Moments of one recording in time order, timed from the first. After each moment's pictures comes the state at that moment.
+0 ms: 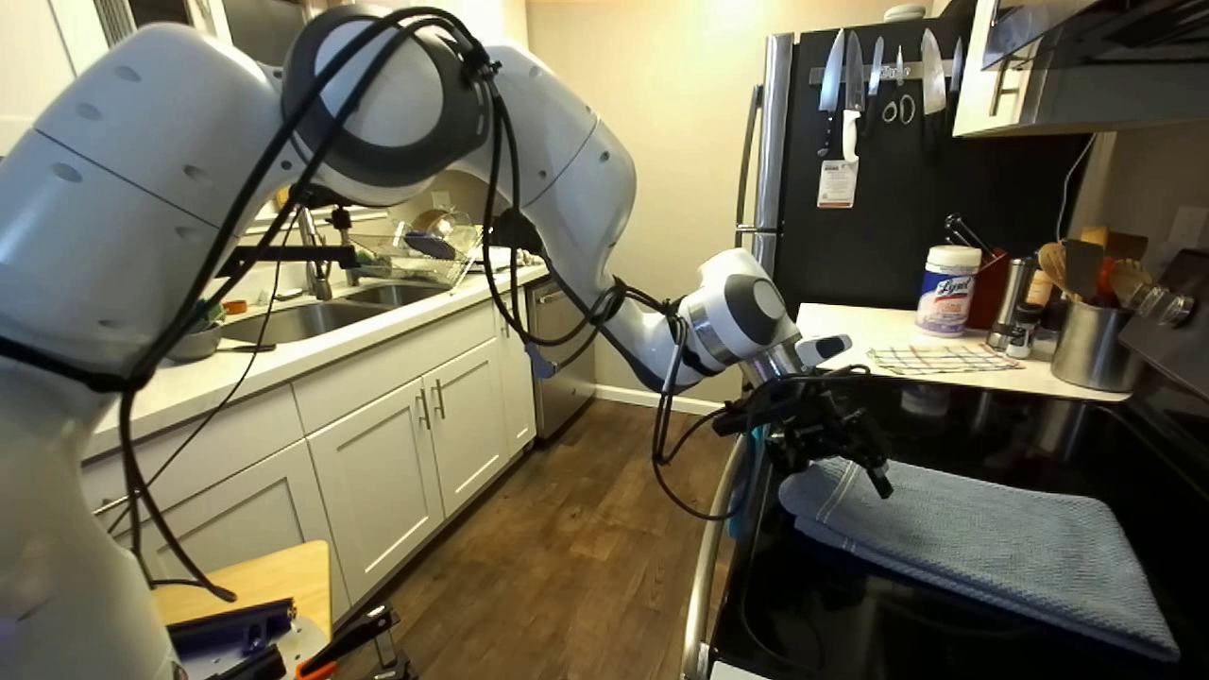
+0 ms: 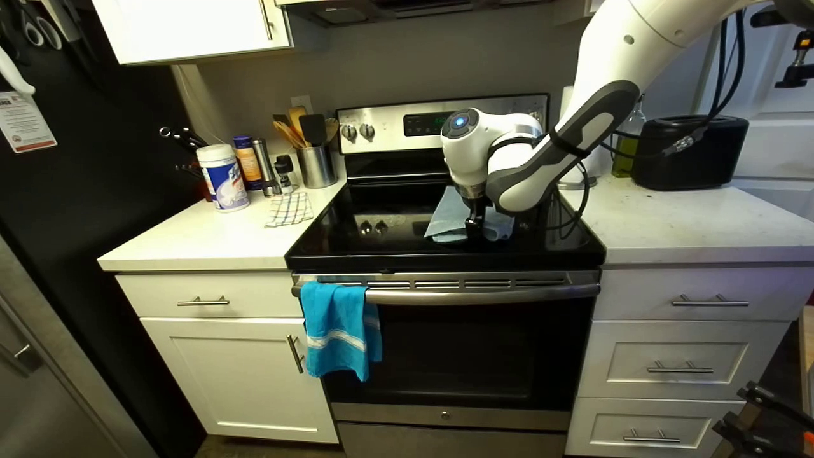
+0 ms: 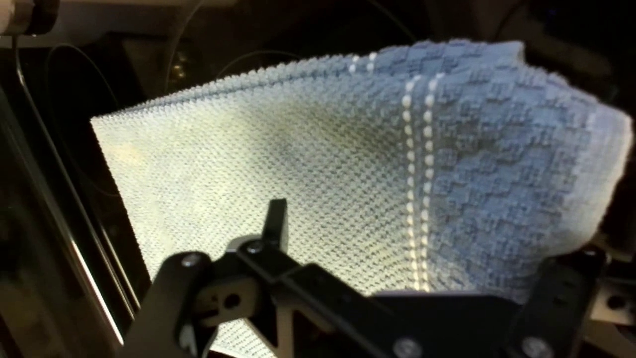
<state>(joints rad) 0.19 0.71 -0.24 -1.63 -0.71 2.43 0.29</state>
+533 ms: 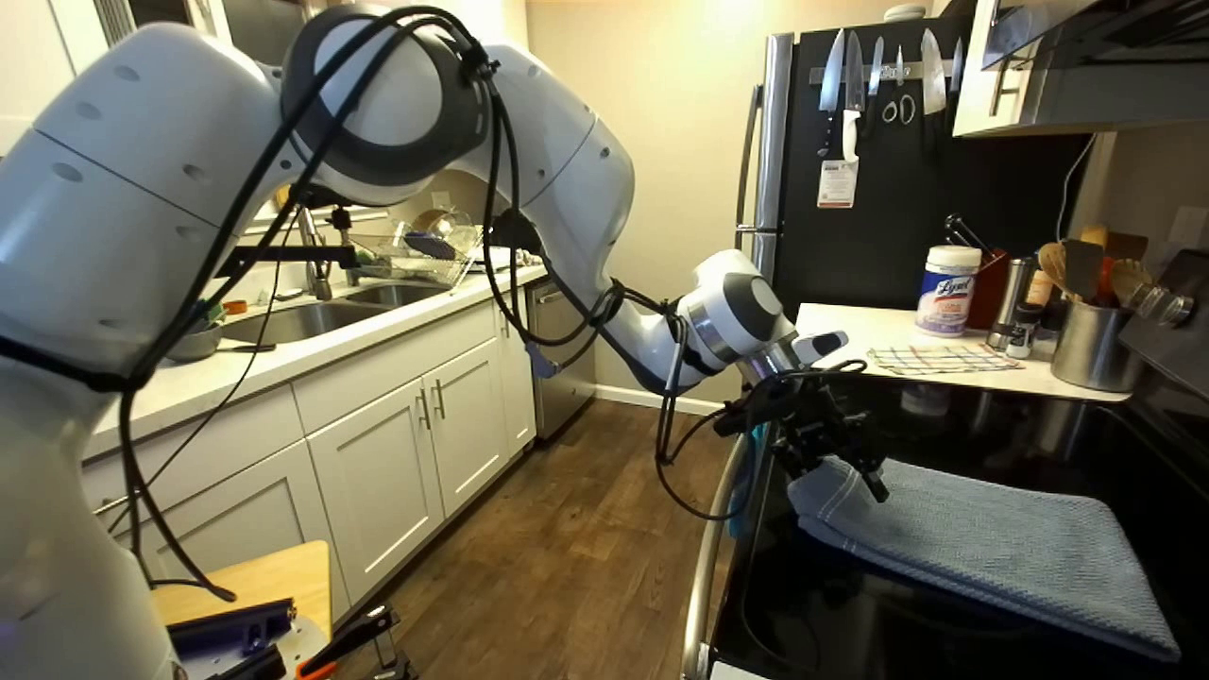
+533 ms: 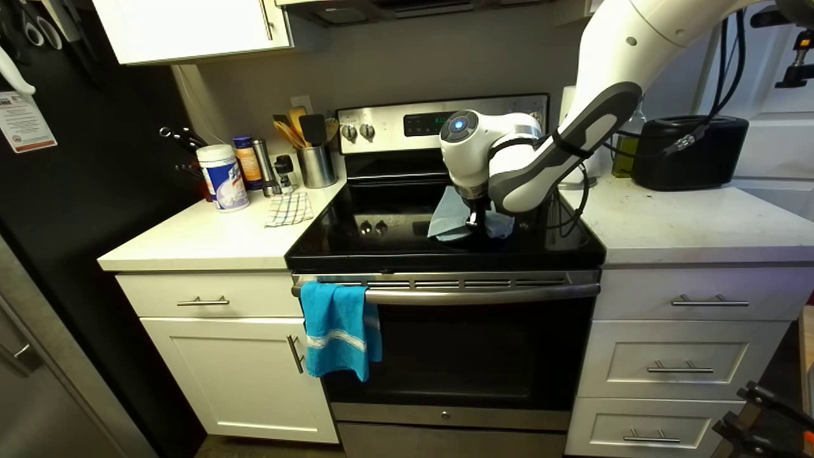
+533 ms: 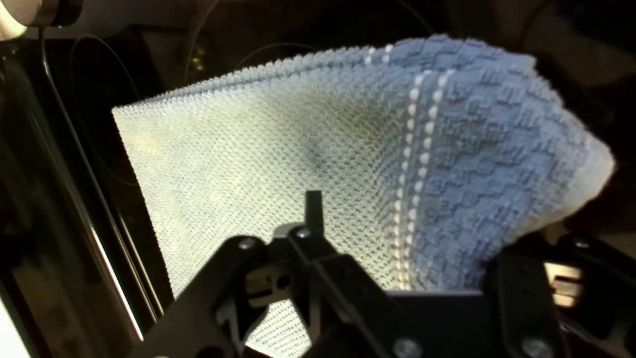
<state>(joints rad) 0.19 0.71 -0.24 -1.63 -0.77 2.43 0.33</state>
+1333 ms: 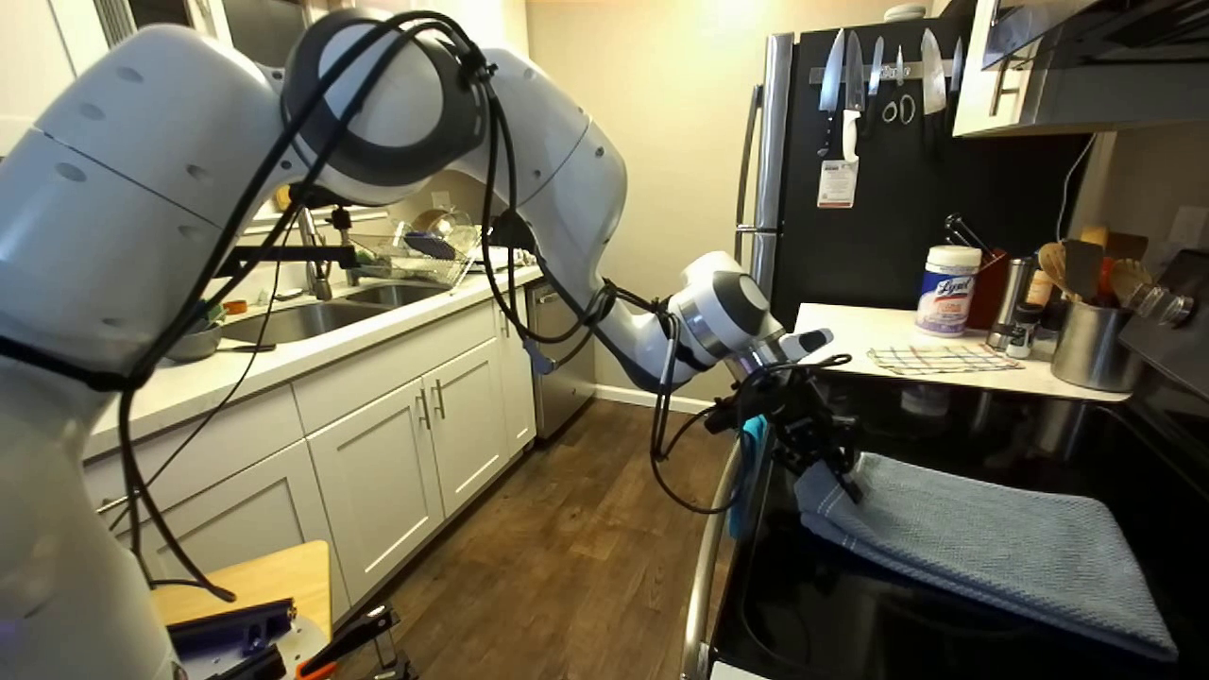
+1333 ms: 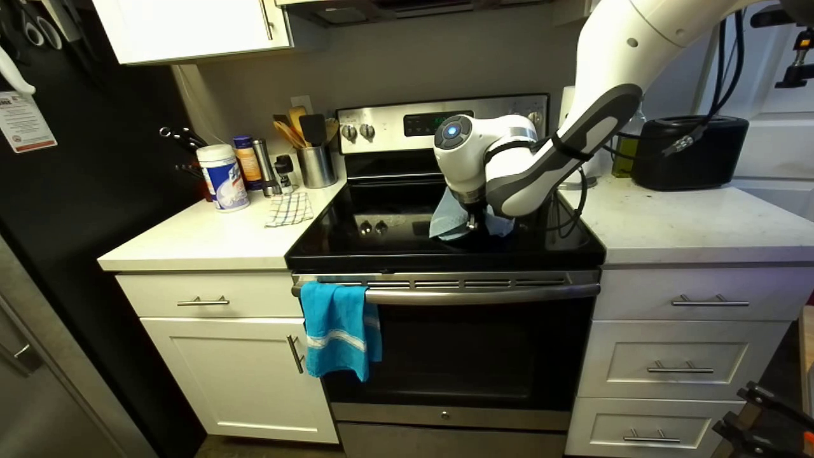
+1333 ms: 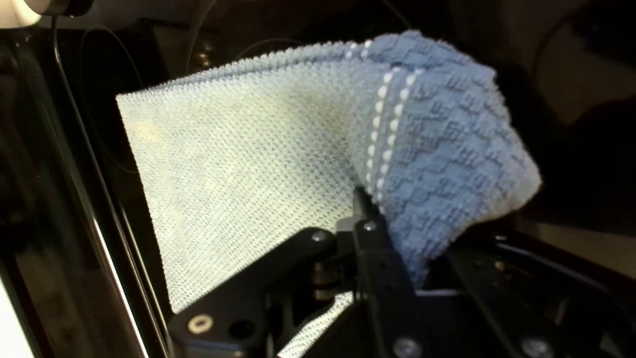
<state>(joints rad) 0.22 0.71 -0.24 -1.63 -0.81 2.39 0.34</state>
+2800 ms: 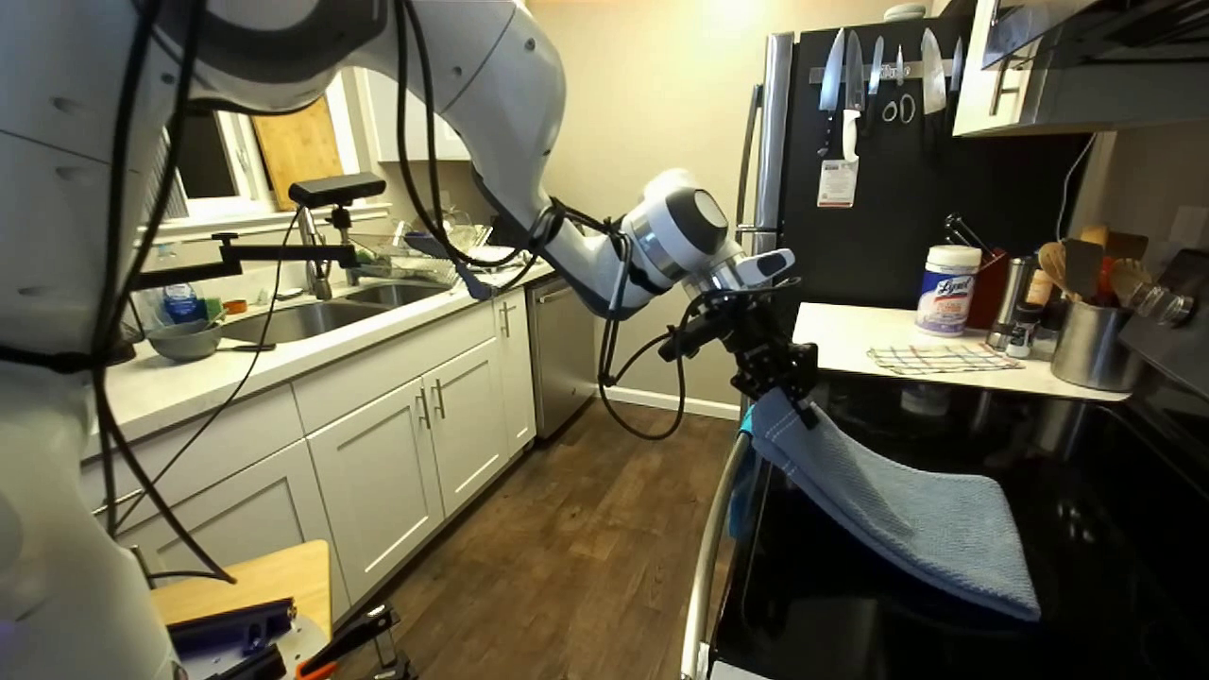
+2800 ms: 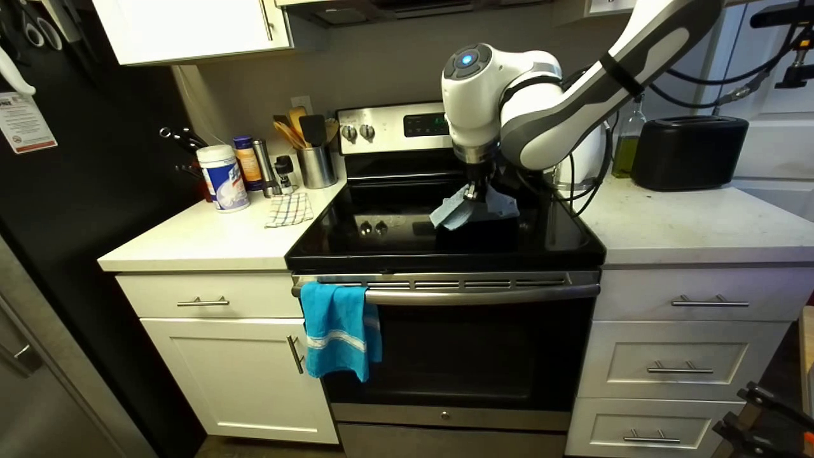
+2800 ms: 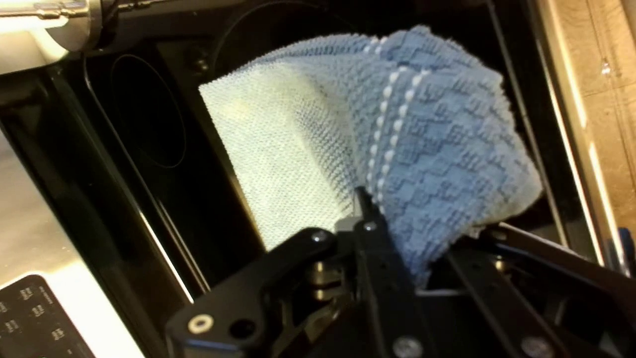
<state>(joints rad) 0.18 0.43 -0.10 -1.82 -0.81 2.33 0.46</state>
